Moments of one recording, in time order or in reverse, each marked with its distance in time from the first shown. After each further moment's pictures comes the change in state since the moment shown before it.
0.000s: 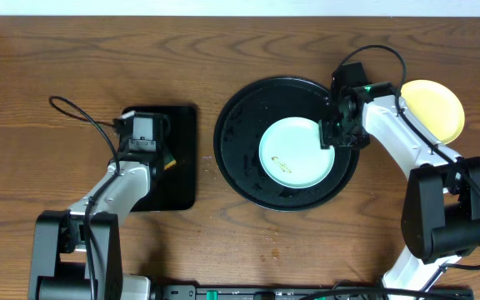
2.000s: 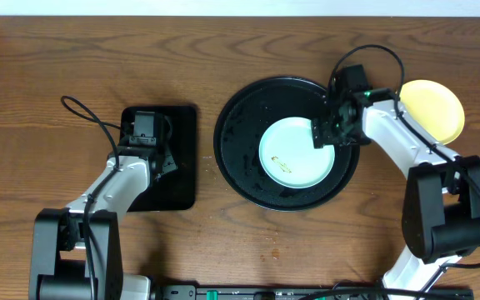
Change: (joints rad) left arm 0.003 0.011 0.048 -0.238 0.181 0.031; right arm -0.007 0.000 -0.068 0.155 0.000 -0.076
